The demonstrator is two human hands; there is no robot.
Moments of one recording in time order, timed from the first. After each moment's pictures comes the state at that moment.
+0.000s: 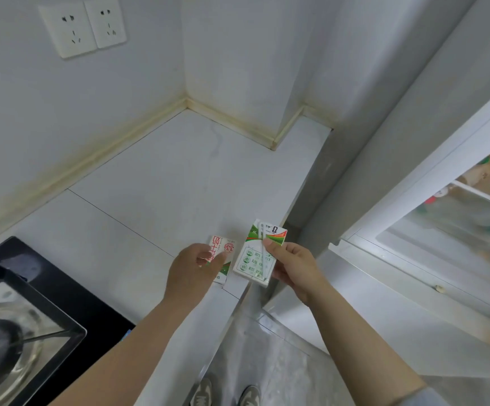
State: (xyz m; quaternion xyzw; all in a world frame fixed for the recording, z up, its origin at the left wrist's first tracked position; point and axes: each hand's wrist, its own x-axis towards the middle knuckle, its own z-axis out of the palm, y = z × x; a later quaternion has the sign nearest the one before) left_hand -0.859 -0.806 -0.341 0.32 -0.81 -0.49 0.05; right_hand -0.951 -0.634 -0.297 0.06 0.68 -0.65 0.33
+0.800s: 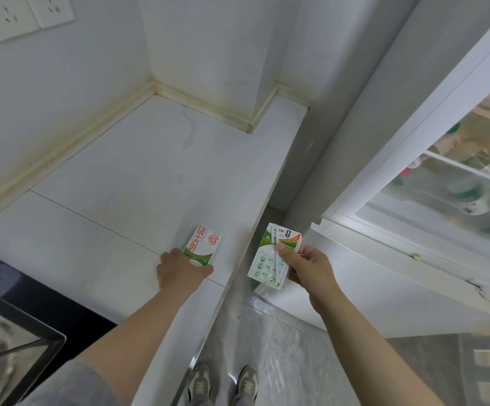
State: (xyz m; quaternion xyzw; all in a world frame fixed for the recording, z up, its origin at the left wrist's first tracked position) left_hand -0.883 -0.798 -0.397 0.40 -0.85 -0.33 -0.10; right_hand -0.935 -0.578 -0.305 0.11 0.73 -0.63 0.23
